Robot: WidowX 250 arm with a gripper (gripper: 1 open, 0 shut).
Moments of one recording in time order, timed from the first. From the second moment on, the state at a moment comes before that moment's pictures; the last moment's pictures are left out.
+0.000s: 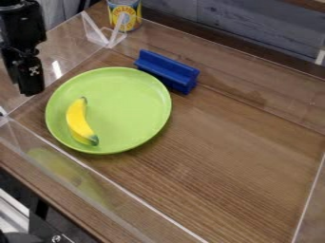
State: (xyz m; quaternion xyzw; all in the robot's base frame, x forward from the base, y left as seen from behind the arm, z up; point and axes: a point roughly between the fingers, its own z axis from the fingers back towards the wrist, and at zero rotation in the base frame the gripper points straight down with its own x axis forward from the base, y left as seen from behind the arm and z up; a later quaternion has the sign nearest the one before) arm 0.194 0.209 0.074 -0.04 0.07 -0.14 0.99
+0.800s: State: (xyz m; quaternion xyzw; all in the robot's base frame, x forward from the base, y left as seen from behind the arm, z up) arm 0.190 0.205 0.064 -0.04 0.06 -0.12 0.99
